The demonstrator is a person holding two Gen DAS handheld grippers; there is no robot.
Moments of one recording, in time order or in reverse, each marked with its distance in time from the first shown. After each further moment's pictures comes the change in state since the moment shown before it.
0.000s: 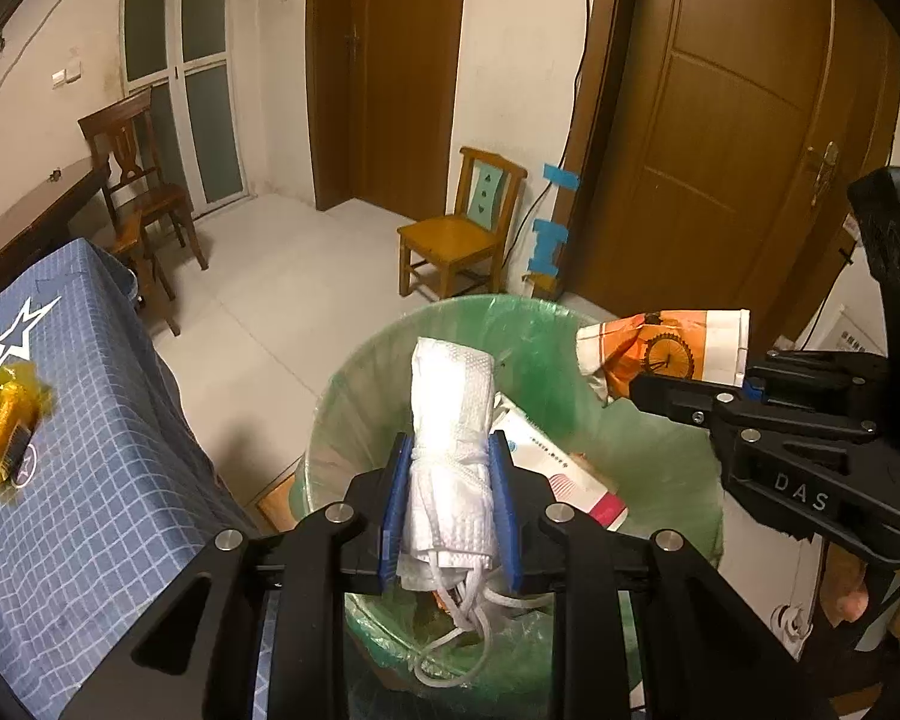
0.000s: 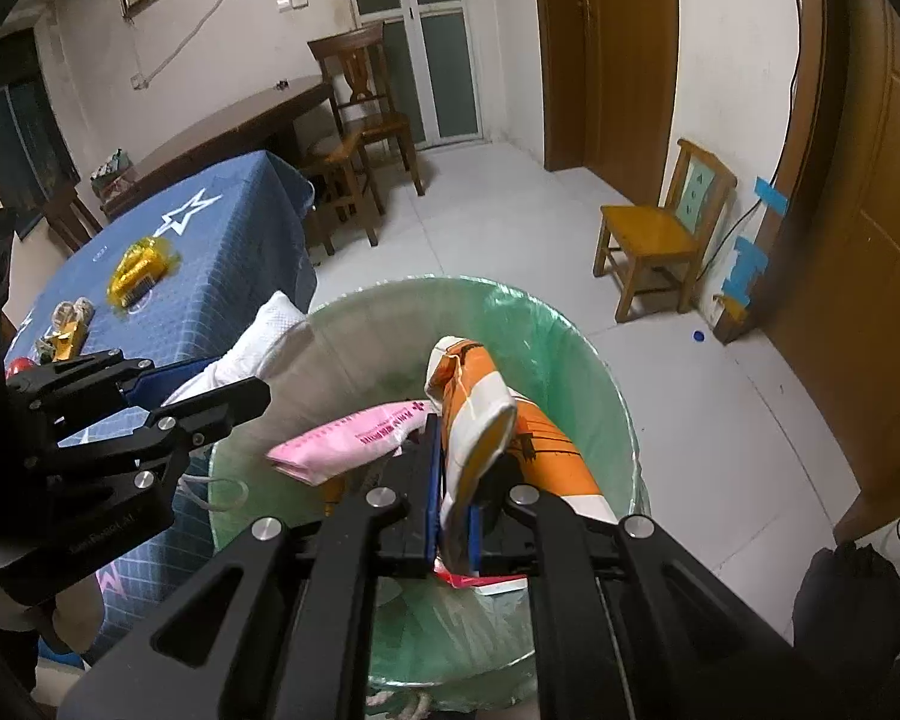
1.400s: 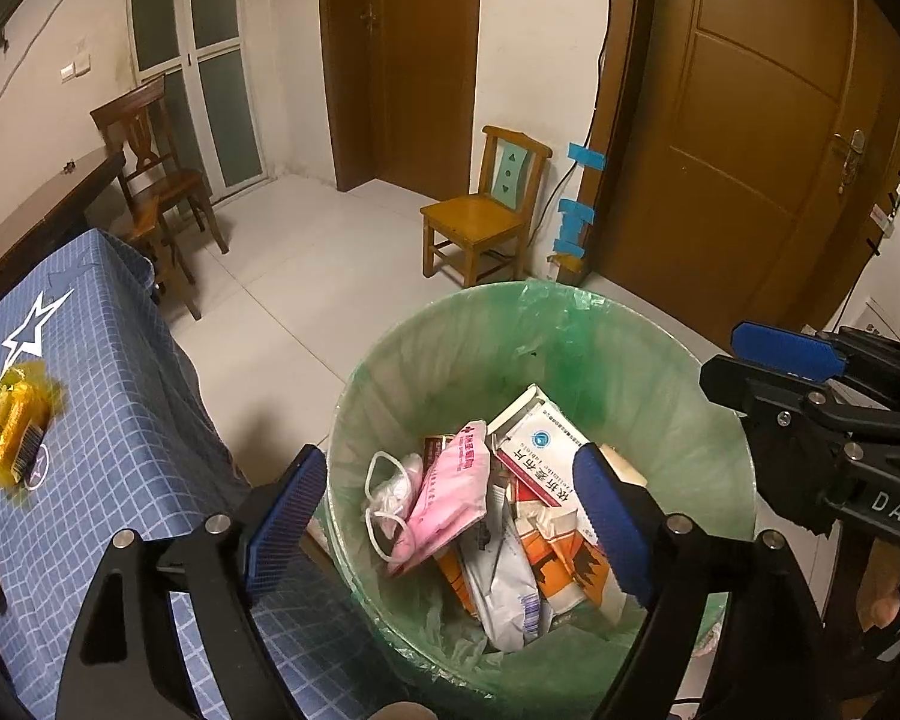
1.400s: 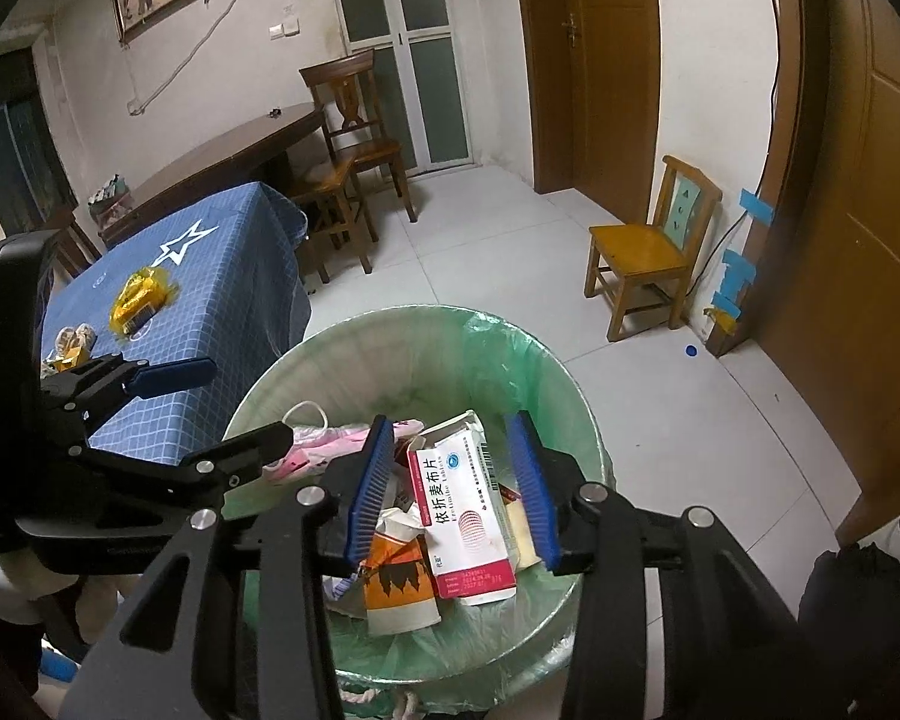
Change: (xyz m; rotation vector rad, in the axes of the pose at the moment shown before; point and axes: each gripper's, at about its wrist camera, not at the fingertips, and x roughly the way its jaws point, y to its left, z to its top) left arm 0.025 0.009 0.009 -0.008 0.045 0.067; right arm -0.020 -0.015 0.003 0.020 -0.071 -0.006
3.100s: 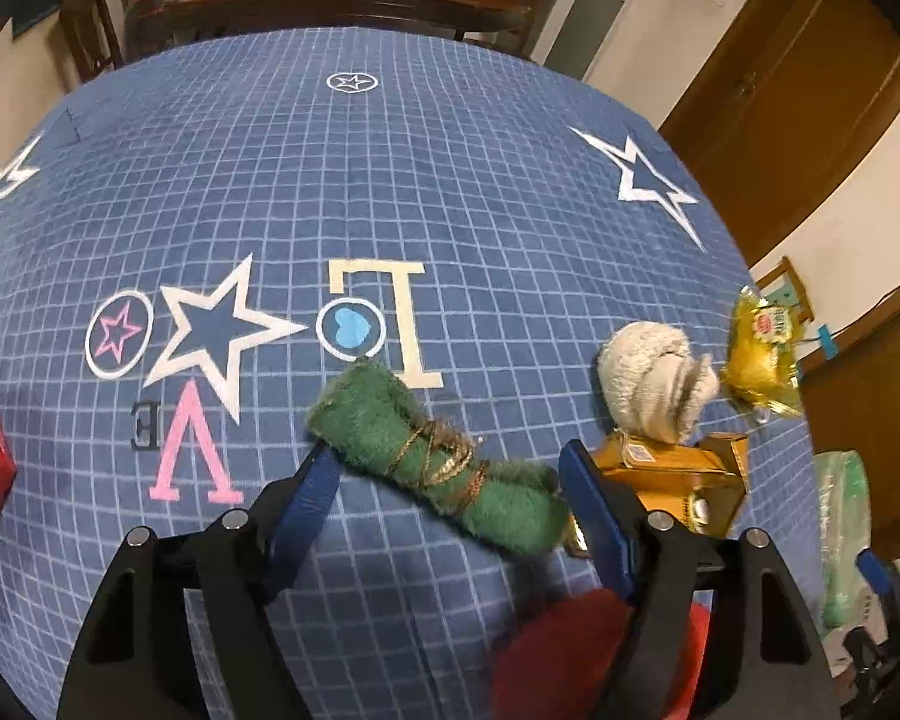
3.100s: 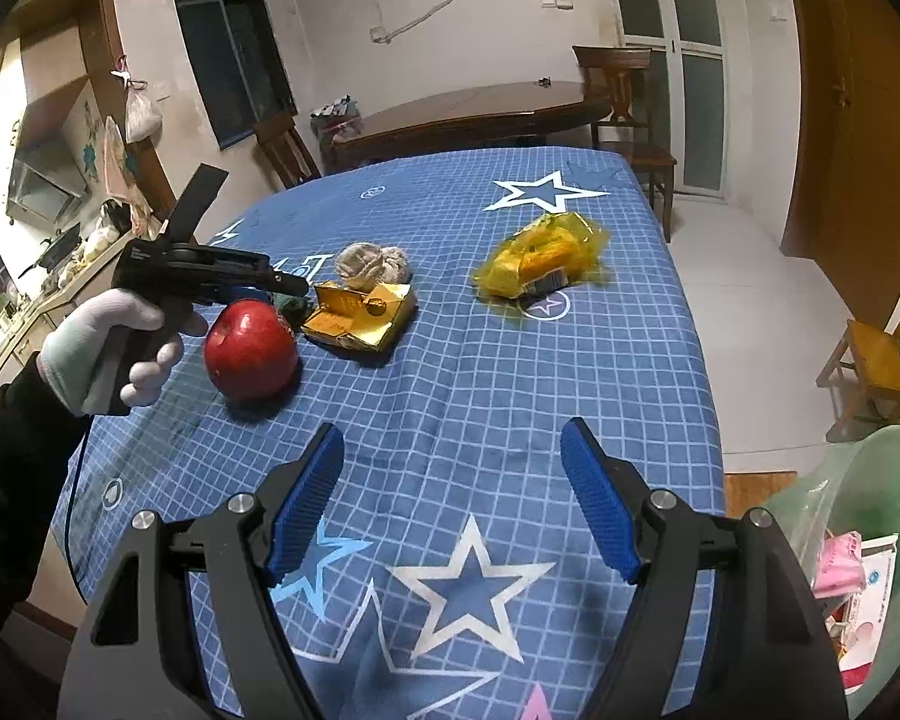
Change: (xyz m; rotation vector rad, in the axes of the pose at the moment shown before) left arm -0.184 0.483 -0.176 -0.718 0.124 0.223; right arm 0.047 0.291 -0.004 -0.333 0.027 0.439
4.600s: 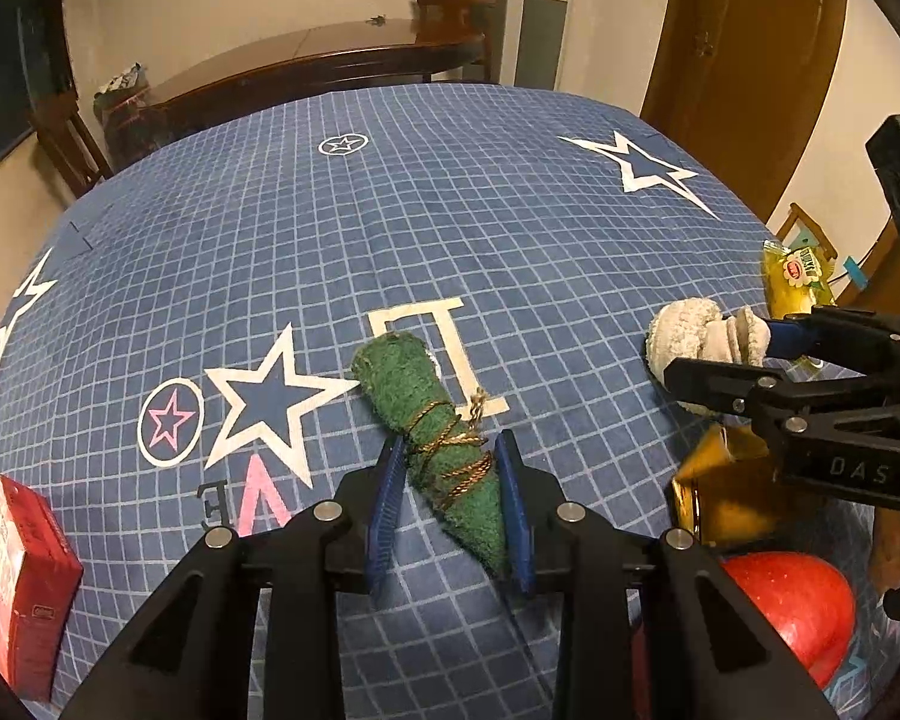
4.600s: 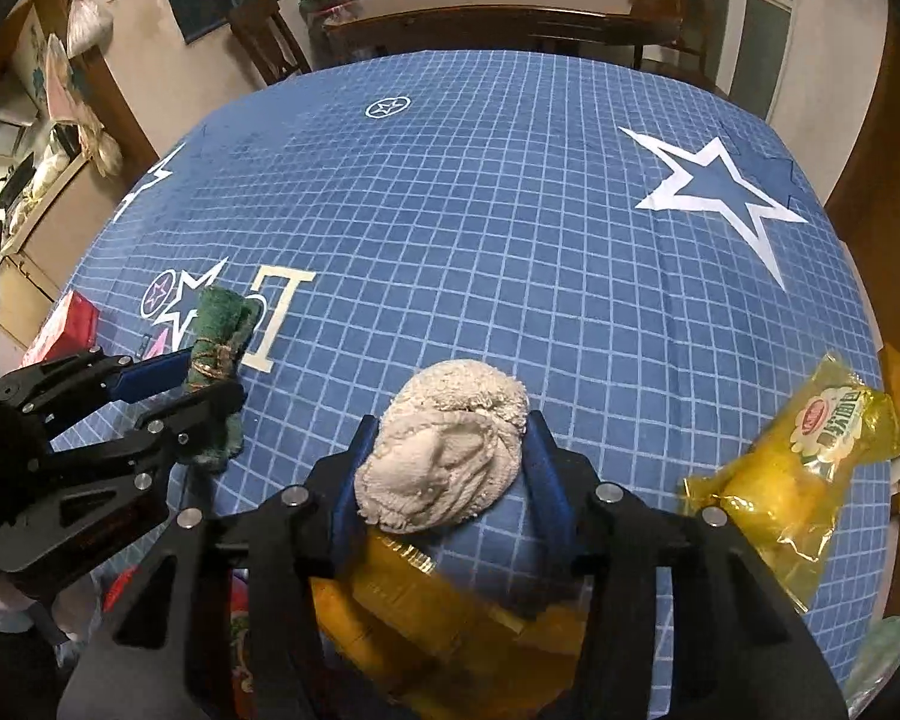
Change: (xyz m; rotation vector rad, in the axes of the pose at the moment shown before) left arm 0.013 -0.002 -0.010 0.218 -0.121 0.106; right arm 0.206 0.073 0.115 -0.057 0.316 -0.037
